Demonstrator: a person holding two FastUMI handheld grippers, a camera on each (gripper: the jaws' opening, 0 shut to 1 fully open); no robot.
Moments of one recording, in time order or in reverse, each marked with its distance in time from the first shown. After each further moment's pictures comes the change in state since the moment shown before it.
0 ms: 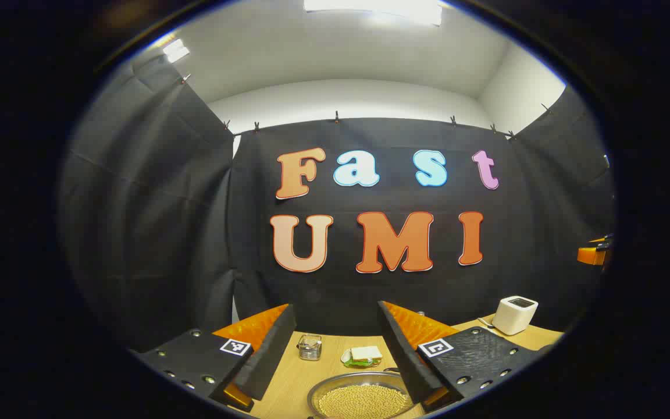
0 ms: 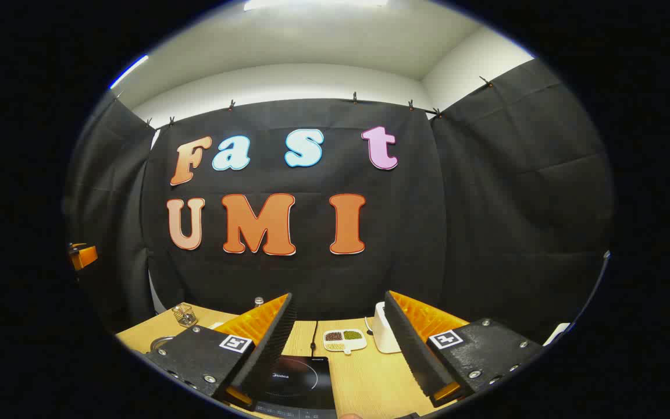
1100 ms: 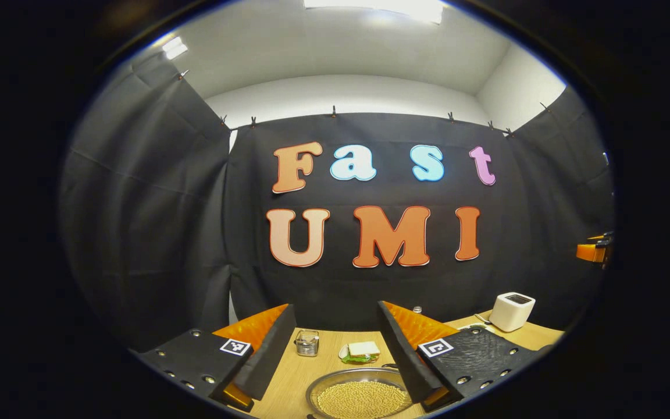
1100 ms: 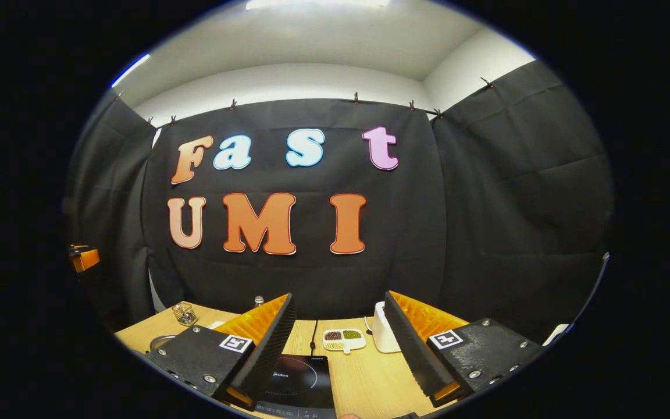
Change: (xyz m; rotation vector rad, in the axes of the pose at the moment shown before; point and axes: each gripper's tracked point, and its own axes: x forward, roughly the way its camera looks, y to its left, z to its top) left arm -0.002 -0.003 -0.012 -0.003 0.043 -0.022; right arm -0.002 0.000 -0.001 -0.010 0.005 0.004
